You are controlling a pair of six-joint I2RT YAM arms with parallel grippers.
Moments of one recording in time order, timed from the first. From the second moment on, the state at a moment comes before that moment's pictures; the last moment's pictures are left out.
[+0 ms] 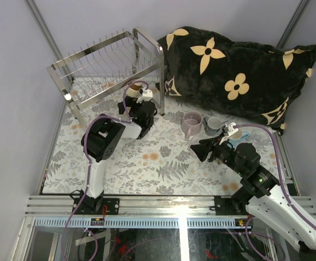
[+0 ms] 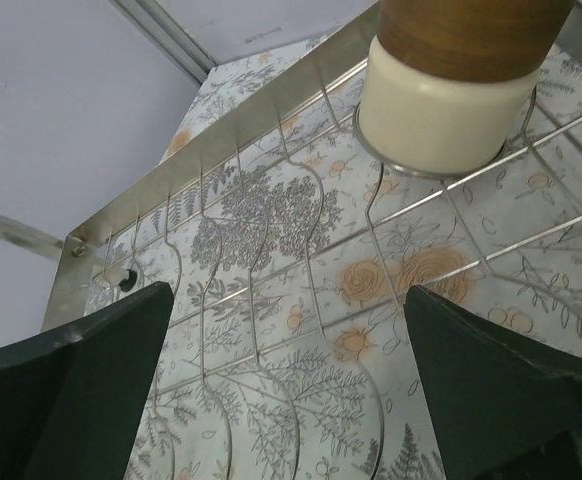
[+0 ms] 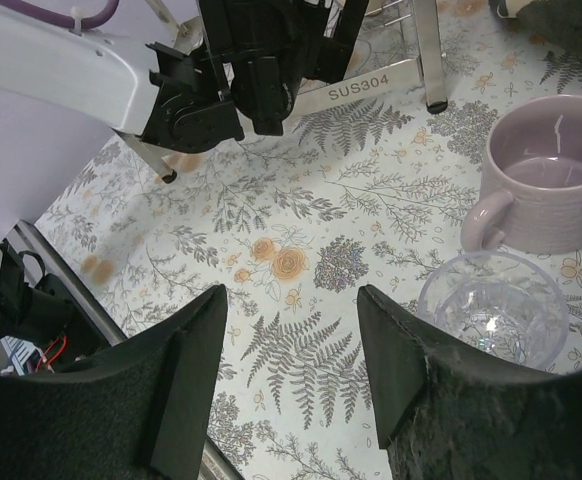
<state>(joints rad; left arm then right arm) -0.52 2.08 1.09 0.71 -1.09 0.32 0.67 0.49 0.49 -0.15 -0.09 0.41</state>
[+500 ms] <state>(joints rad) -0.48 2.17 1.33 0.66 -1.00 0.32 0.67 0.54 0.48 -0.13 -0.09 0.41</state>
